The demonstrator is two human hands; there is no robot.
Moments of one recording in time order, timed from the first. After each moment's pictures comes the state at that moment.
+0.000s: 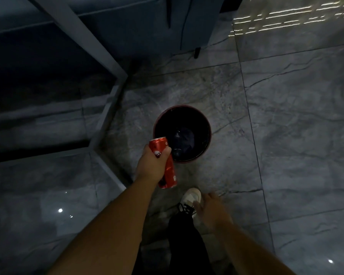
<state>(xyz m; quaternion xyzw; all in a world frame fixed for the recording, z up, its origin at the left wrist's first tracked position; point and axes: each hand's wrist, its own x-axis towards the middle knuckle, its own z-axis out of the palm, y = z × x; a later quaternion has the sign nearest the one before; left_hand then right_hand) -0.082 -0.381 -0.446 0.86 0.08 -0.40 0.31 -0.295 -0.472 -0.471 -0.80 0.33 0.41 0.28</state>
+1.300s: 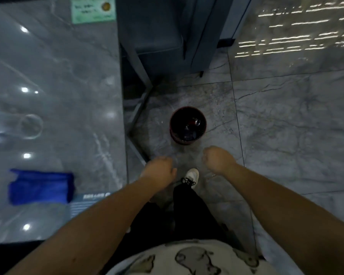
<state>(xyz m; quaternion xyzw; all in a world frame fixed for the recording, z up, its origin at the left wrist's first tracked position) -0.175 -0.285 -0.158 0.87 -0.31 -0.39 0.02 -0.253 -0.492 -0.170 -0.88 0.19 0.35 0.27</state>
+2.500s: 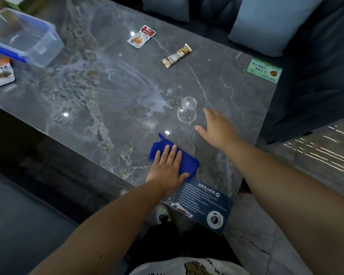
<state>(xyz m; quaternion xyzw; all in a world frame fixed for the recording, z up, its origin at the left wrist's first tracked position) -0.132 0.021 -0.099 0.96 -0.17 -0.22 0.03 -0.012 -0.171 -0.034 -0.98 -0.09 0.08 0.16</state>
